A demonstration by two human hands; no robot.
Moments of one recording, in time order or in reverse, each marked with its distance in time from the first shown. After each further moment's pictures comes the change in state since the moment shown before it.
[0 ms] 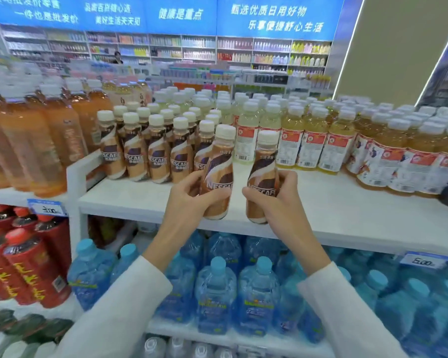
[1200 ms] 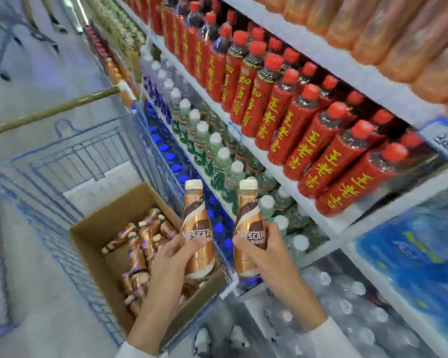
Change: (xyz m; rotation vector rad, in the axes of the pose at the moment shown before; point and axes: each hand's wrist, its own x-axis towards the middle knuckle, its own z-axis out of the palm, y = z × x) left_hand -0.375 -0.106 -0.445 -0.306 1.101 -0.629; right_hand -0.275 0.051 0.494 -0.134 -1.070 0.440
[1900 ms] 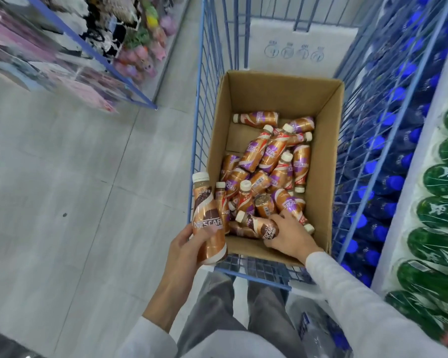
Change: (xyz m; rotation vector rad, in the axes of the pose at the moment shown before) left_hand 0.016 -0.160 -0.126 -0.428 0.799 -0.361; right_hand 0.236 0.229 0.195 -1.425 -1.121 -0.234
